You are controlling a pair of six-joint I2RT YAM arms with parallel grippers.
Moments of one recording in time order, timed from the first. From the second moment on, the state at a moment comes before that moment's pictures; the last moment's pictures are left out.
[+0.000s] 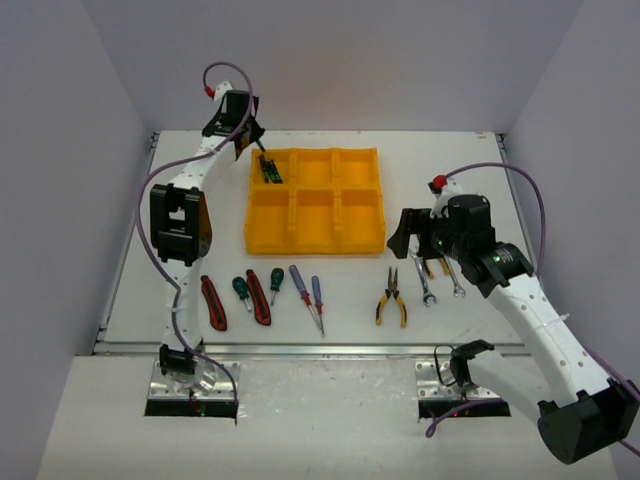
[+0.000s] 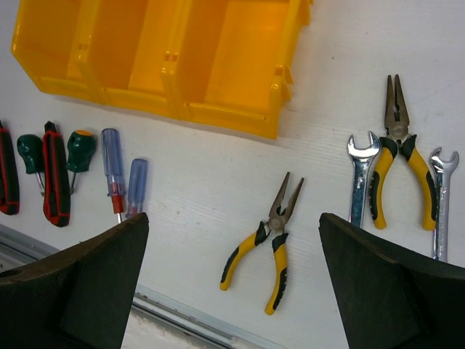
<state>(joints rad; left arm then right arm) -0.14 2.26 2.05 -0.33 -0.27 -0.64 0.33 0.94 0.85 -0.54 -0.10 0.28</state>
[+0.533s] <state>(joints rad) -0.24 2.24 1.94 -0.35 -0.24 -0.66 0.33 0.97 0.83 -0.56 -0.10 0.28</state>
